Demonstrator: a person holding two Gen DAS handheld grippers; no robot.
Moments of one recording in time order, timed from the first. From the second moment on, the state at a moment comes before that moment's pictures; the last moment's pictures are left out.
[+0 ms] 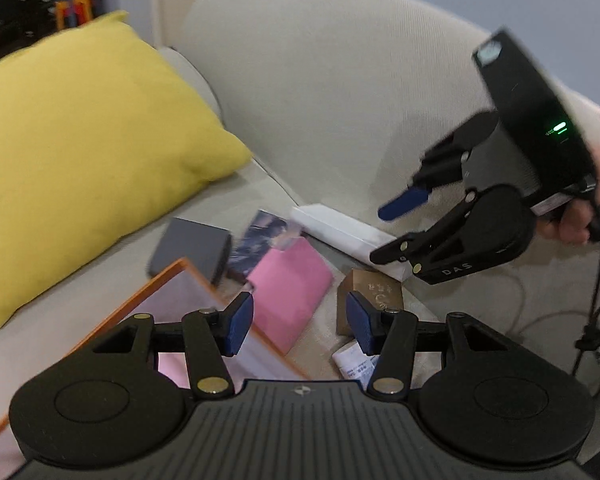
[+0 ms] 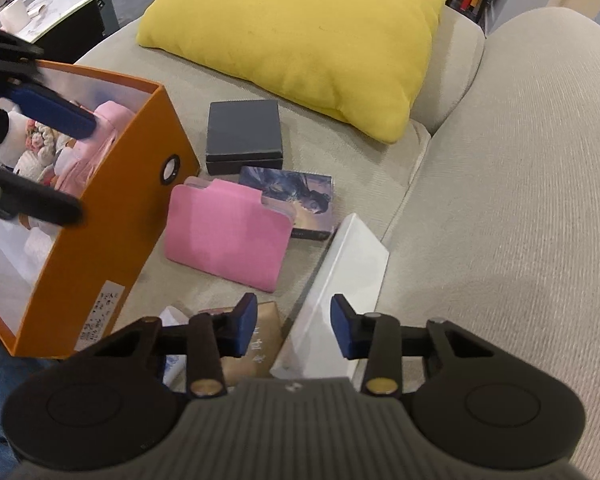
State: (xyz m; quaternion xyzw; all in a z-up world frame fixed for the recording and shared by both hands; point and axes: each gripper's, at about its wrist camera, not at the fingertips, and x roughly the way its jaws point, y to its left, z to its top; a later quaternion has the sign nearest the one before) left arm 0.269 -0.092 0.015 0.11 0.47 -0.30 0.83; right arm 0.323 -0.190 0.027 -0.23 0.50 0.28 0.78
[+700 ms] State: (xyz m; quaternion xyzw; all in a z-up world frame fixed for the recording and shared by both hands) left arm 0.353 -0.168 -0.071 0.28 0.57 -0.32 0.70; right arm 0.343 -0.189 0.004 -0.22 0.51 0.31 0.77
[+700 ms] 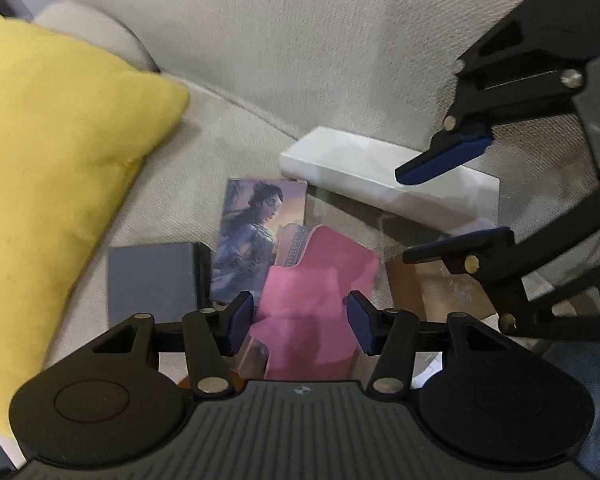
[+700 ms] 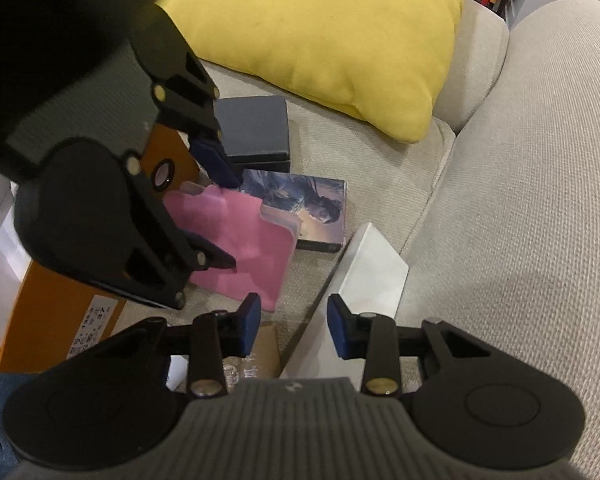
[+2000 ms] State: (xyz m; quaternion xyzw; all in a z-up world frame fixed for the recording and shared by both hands) left arm 0.296 -0.166 -0.048 0.24 0.55 -0.35 0.72; right arm 0.337 -0.187 0.003 -0.22 0.52 0.33 0.76
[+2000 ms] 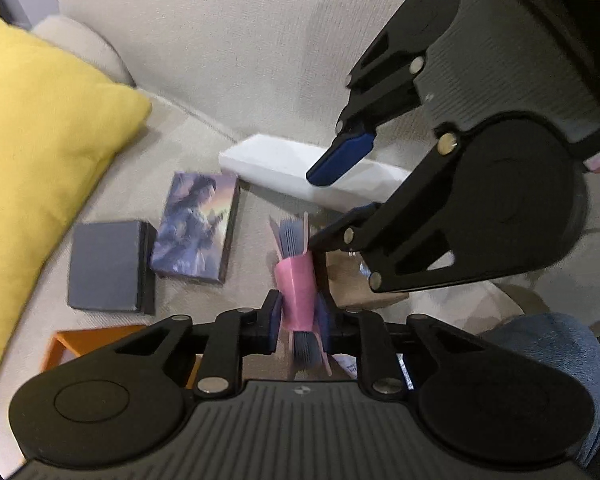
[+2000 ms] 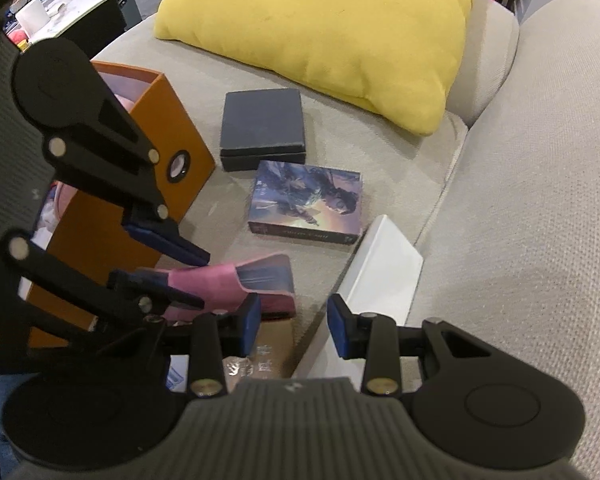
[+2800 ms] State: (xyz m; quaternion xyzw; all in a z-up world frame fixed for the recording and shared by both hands) left arm 0.322 -0.101 0.009 0.08 0.50 -0.26 0.82; right arm 0.338 -0.184 0.012 -0.25 0.47 0.36 0.77
